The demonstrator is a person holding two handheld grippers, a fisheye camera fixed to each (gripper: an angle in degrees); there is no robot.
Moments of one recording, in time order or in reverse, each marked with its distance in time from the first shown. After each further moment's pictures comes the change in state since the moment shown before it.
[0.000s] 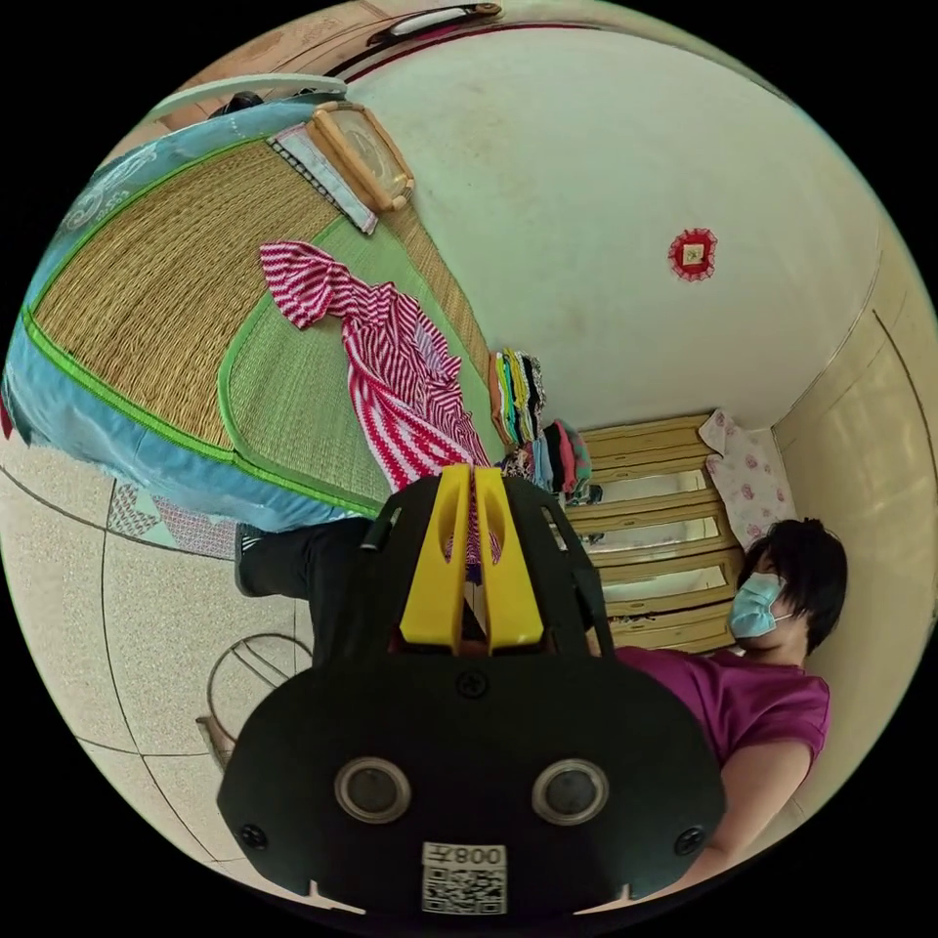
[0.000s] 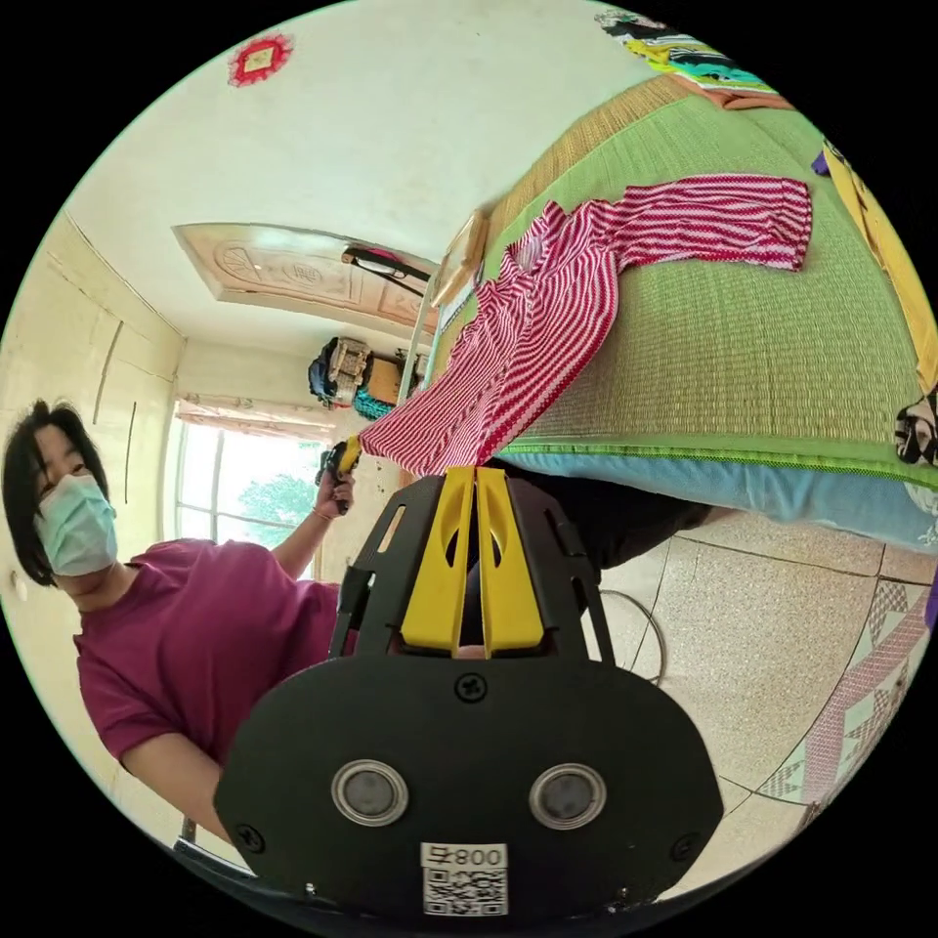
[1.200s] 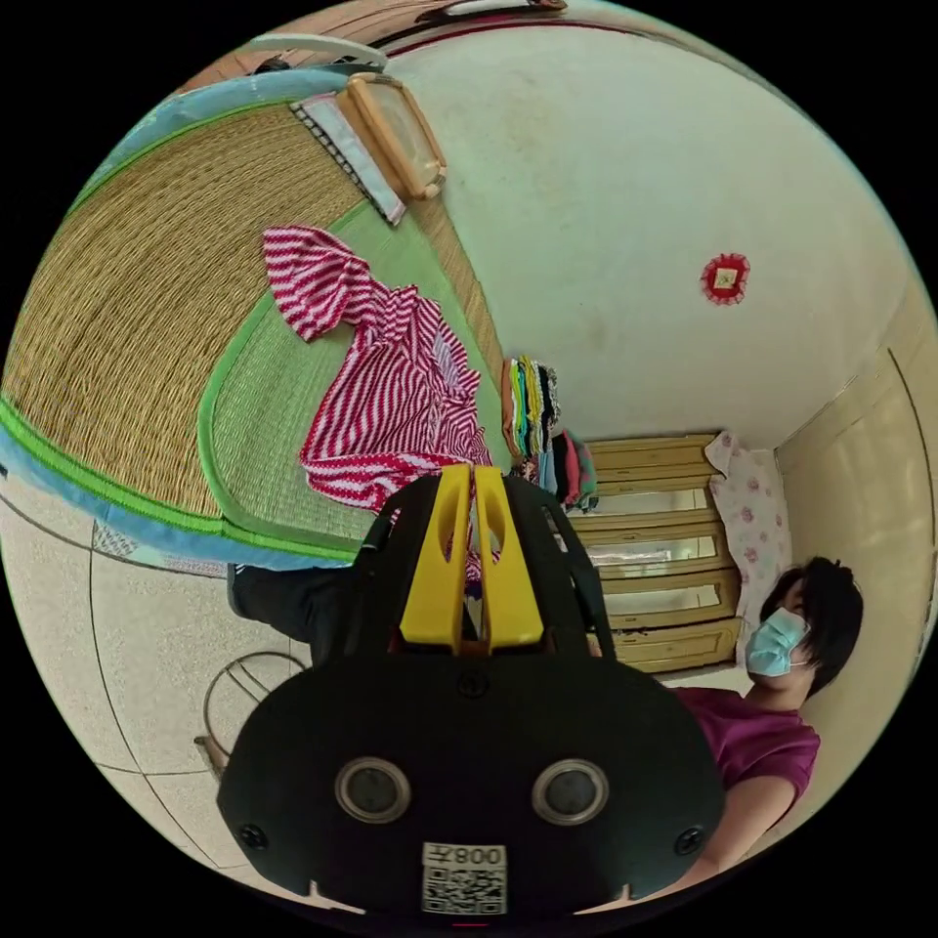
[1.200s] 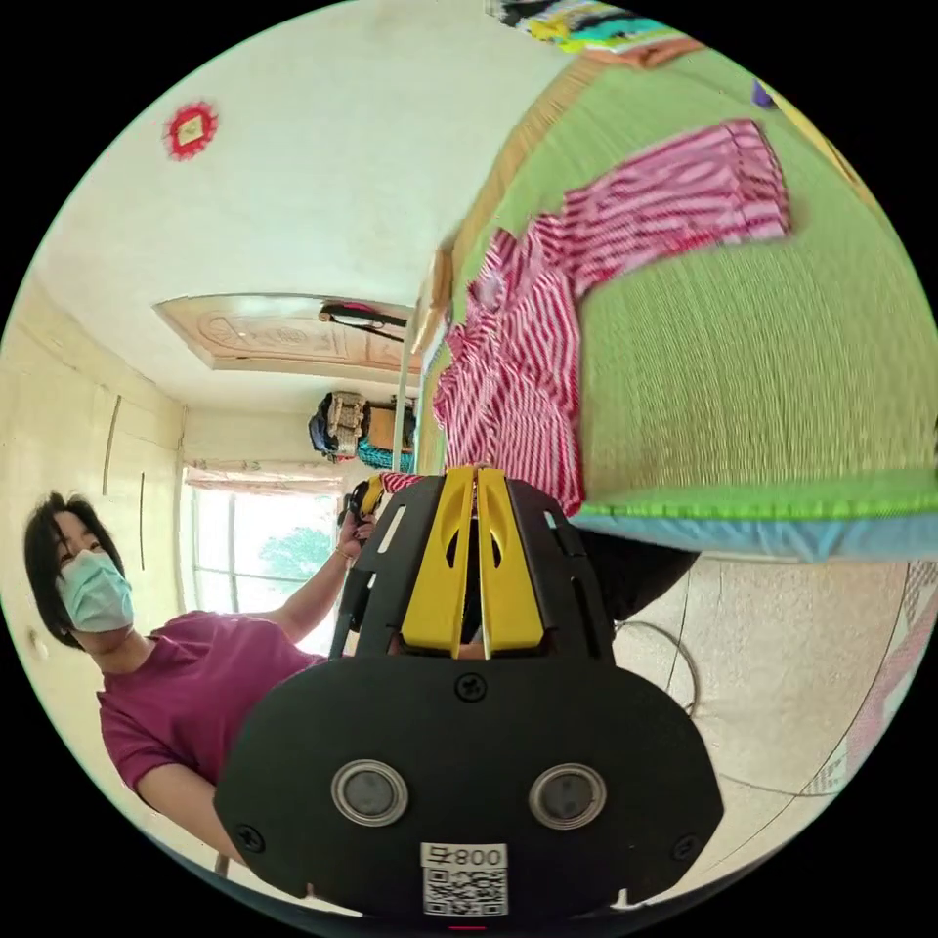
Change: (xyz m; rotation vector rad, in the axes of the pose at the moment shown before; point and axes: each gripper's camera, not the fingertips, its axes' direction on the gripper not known) left arm 0.001 -0.128 0.056 -0.024 0.042 0.010; right arm -0.011 -0.089 0.017 0.138 -0.009 0.039
